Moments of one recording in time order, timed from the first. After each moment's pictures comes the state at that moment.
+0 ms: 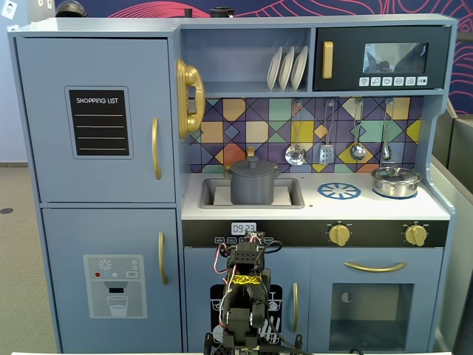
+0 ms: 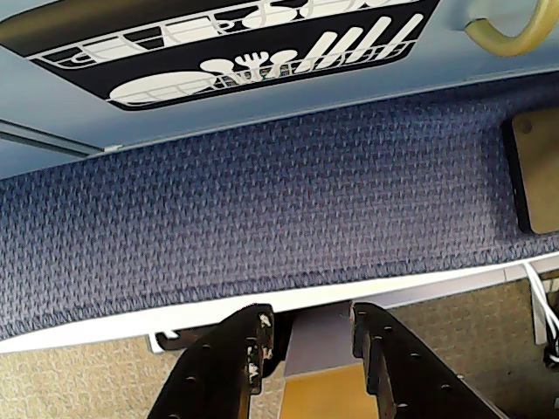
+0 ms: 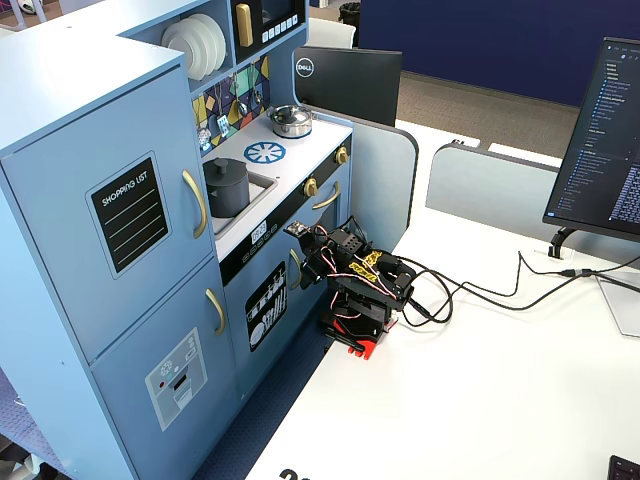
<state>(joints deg) 4.0 182.5 170.7 78.3 -88.6</state>
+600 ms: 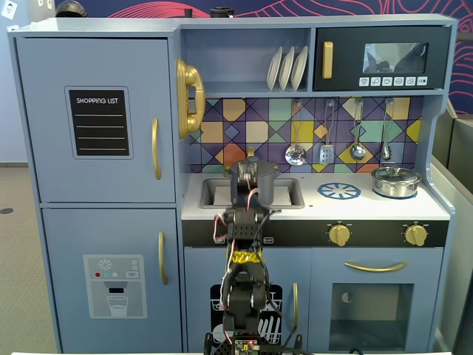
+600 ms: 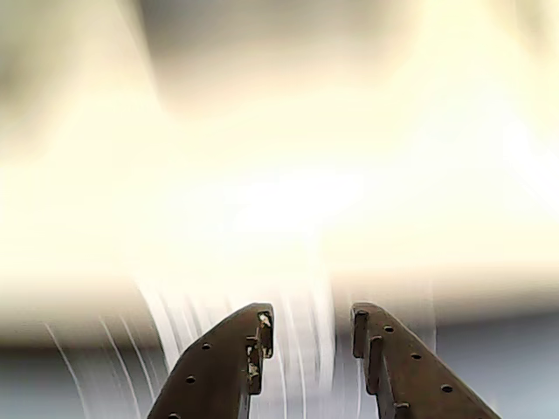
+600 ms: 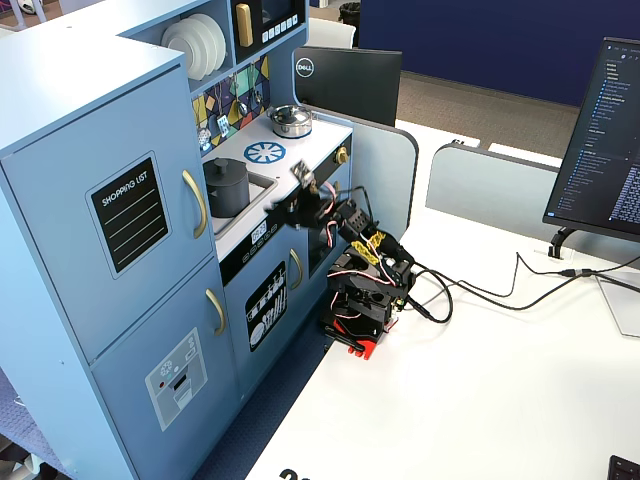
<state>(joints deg) 3.5 167.9 136.6 41.0 -93.1</state>
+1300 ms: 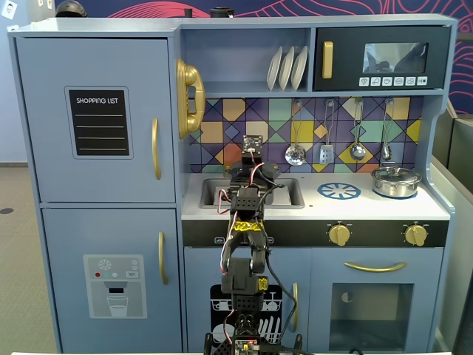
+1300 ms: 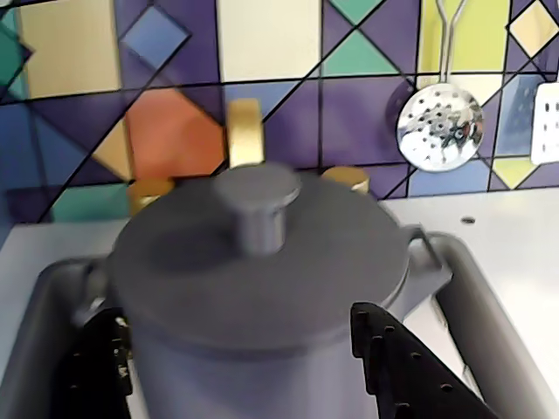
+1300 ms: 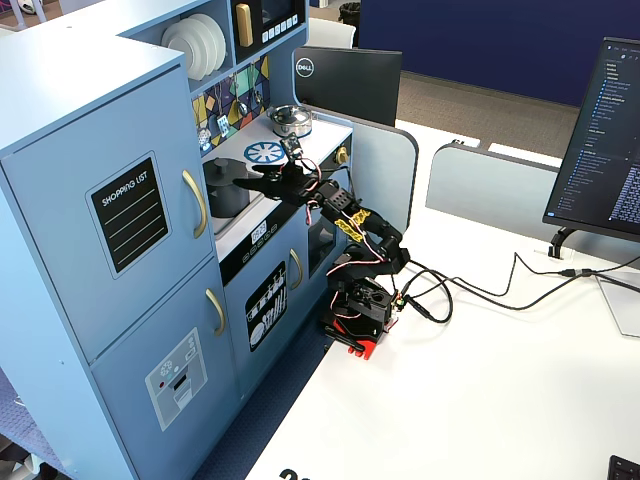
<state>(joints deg) 5.4 146.0 123.8 18.4 -91.9</state>
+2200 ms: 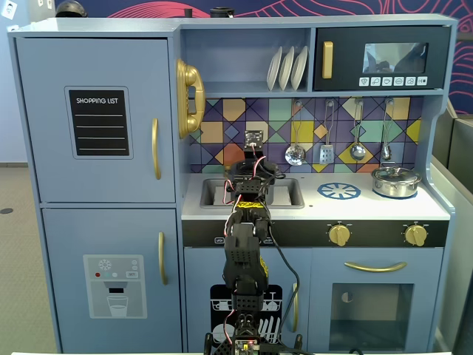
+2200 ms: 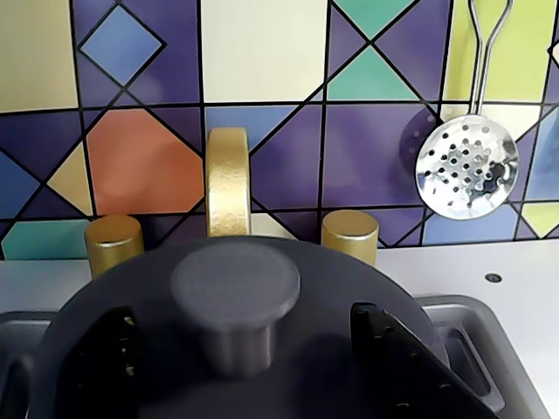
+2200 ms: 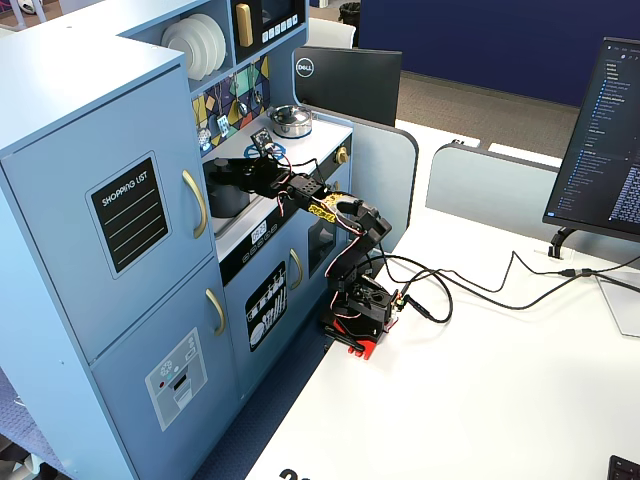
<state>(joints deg) 5.1 120.4 112.6 3.8 -94.1</state>
